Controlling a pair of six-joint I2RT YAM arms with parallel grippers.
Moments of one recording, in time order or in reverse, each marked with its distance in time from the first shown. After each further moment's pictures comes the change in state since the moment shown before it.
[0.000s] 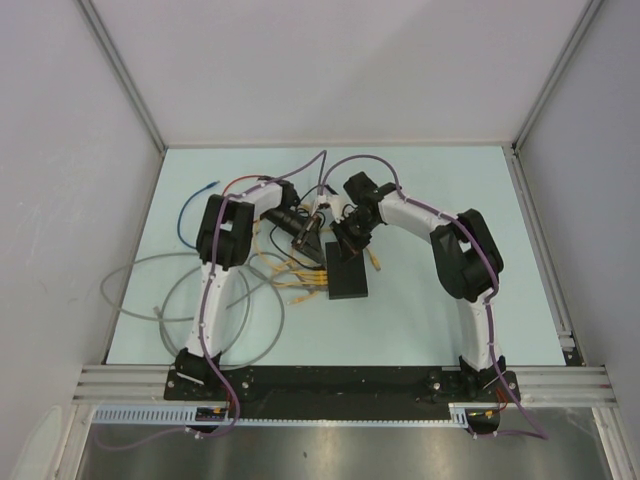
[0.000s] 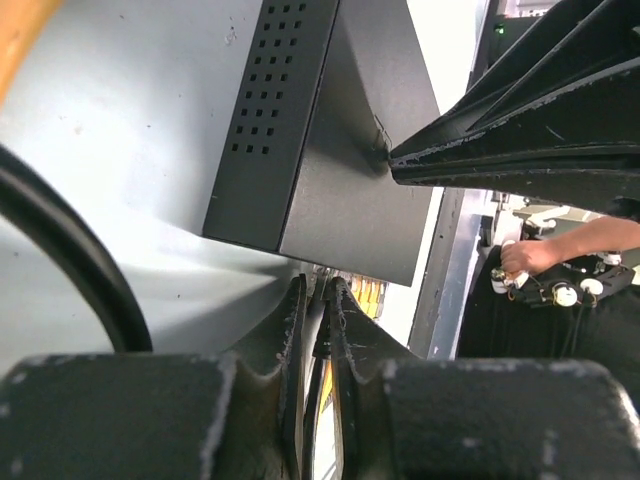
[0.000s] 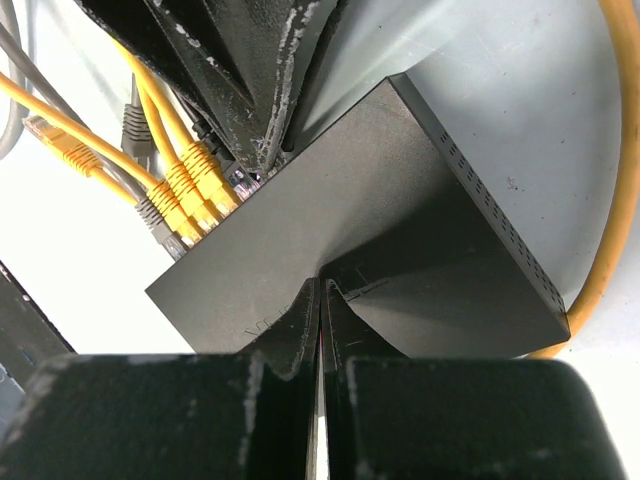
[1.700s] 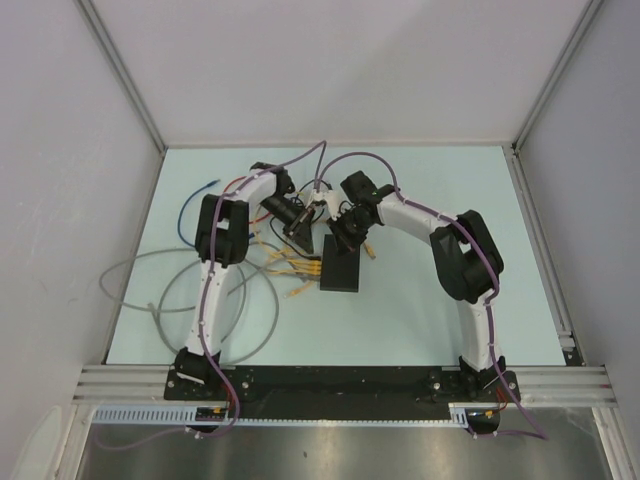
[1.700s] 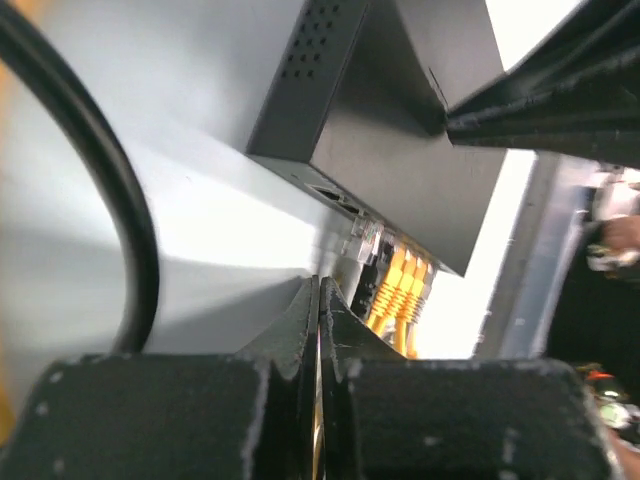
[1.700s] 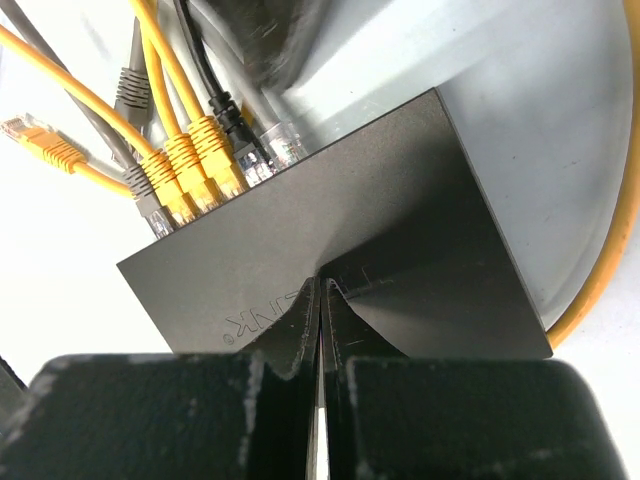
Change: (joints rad) left arm 0.039 0.055 0.238 -0.128 -0.199 0.149; right arm 0.017 -0.011 -0.017 0.103 0.053 -0.023
